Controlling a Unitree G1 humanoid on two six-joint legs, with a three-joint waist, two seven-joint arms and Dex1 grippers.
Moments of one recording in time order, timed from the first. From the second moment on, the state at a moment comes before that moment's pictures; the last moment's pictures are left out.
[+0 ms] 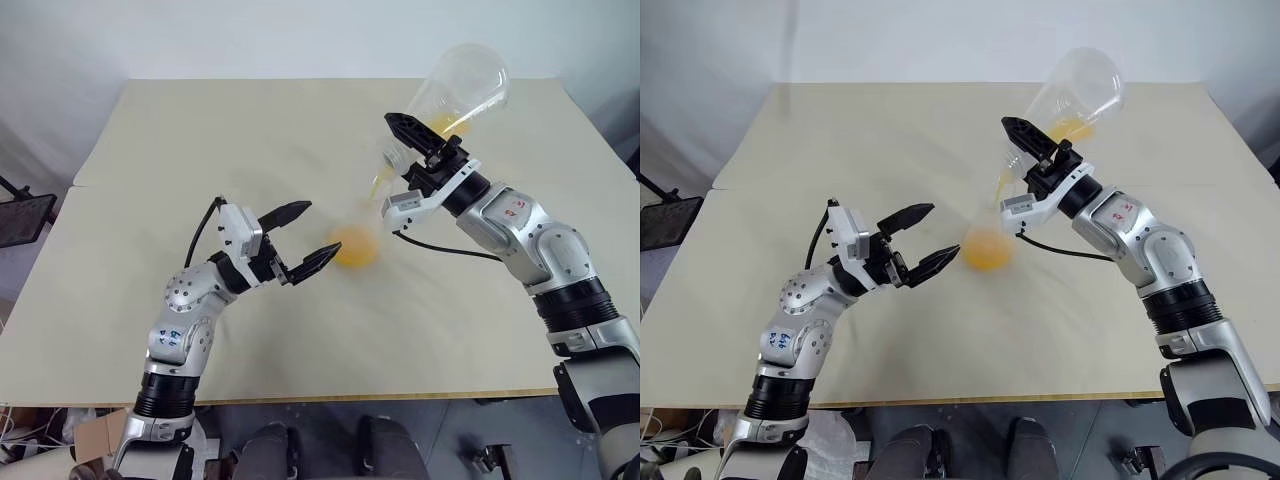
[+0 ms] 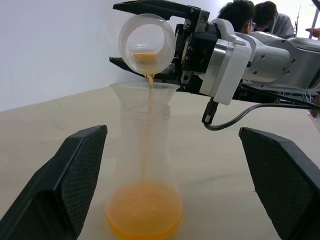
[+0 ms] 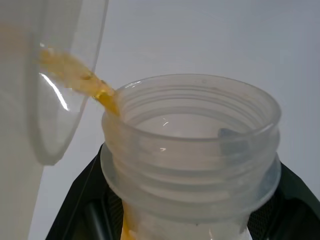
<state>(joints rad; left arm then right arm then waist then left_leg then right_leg) -0.39 0.28 0.01 -0.14 -0.43 0.15 -0.75 -0.84 -0.70 0.27 0.24 -0.97 -0.48 -0.07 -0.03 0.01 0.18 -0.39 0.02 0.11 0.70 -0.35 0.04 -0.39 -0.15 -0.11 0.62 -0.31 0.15</state>
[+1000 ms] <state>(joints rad) -0.39 0.27 0.00 -0.14 -0.43 0.13 -0.74 -0.85 -0.70 0.27 0.24 -0.99 -0.48 -0.08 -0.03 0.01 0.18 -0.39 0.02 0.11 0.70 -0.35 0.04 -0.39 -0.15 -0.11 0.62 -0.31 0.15</state>
